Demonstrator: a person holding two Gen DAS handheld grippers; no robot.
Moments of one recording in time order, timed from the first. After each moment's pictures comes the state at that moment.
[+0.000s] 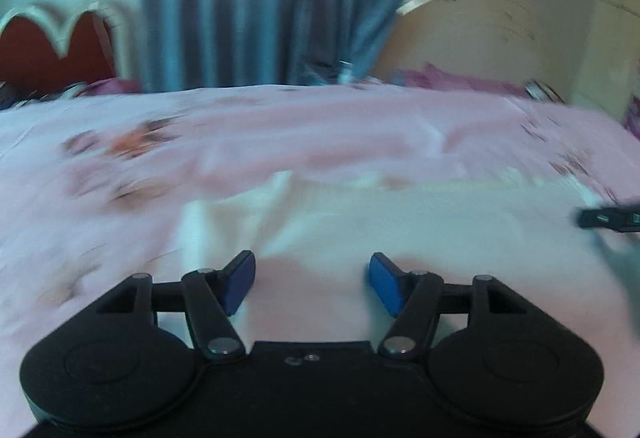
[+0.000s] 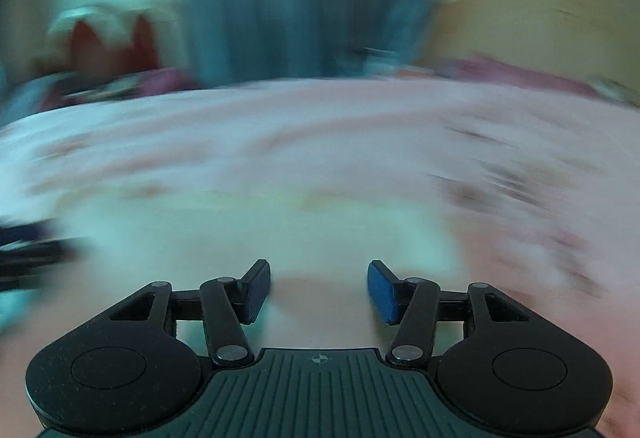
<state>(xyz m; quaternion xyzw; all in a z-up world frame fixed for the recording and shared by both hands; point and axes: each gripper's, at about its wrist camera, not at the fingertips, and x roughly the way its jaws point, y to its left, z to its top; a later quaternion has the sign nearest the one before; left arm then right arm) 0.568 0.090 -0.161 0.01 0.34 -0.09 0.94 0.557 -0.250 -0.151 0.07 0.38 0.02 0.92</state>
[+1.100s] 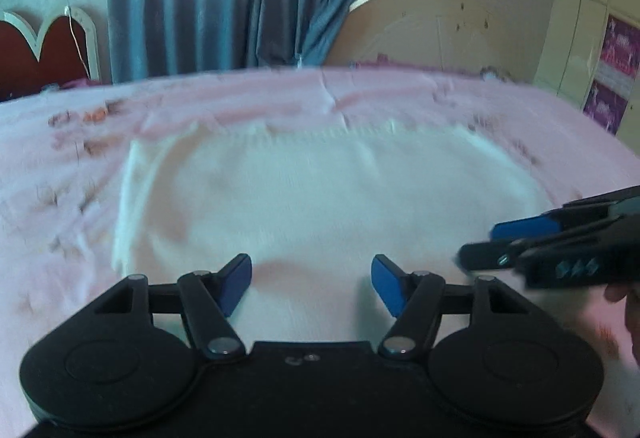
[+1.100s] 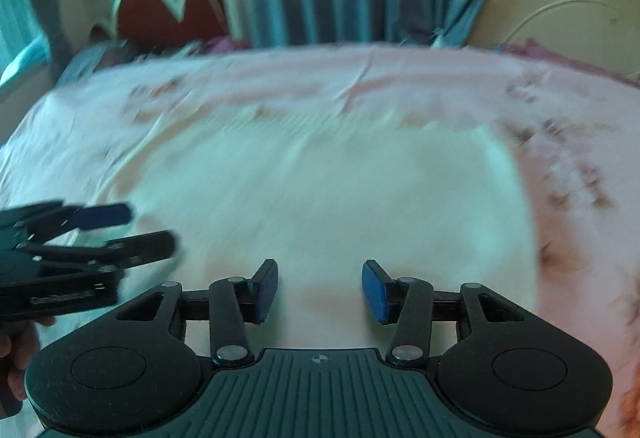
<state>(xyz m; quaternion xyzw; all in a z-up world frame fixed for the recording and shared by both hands) 0.459 0.027 -0.154 0.02 0.35 -0.15 0.92 0.451 -0.159 -0.138 0.02 0.42 0.16 0.89</state>
